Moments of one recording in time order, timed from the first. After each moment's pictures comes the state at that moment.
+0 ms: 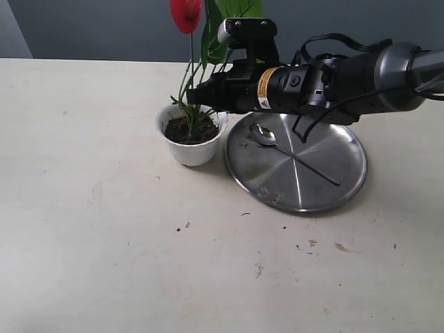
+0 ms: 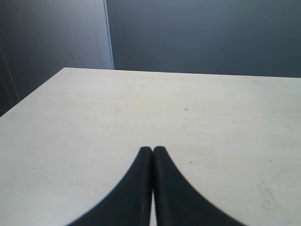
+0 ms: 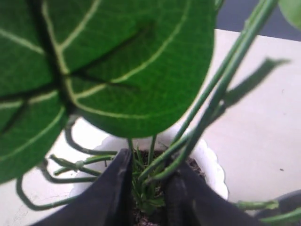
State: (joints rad) left arm 0.00 0.00 0.00 0.56 0.30 -0.57; right arm 0.66 1.95 -1.15 -0.84 -0.33 1.01
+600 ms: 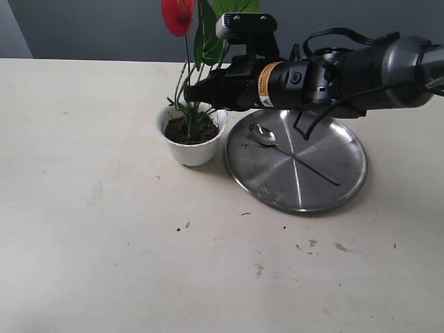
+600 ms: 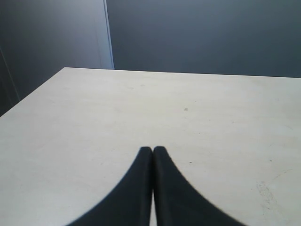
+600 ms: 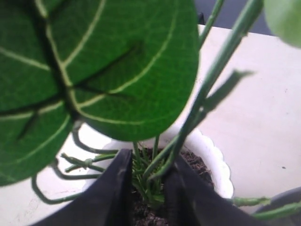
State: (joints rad) left arm 0.00 0.00 0.00 0.56 0.30 -0.57; right arm 0.66 1.91 -1.15 -0.95 -0.31 1.12
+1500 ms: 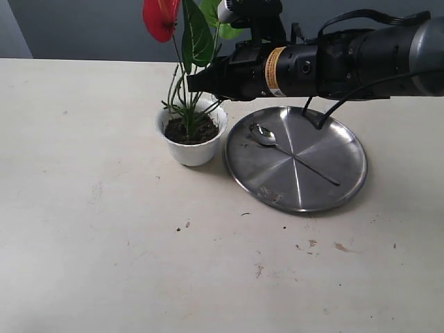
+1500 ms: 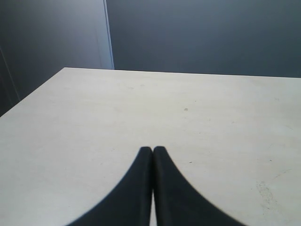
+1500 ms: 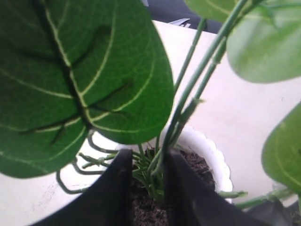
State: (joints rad) left arm 0.00 0.00 0.00 0.56 0.30 -0.57; right arm 0.66 1.83 -1.15 -1.24 -0.28 1.39
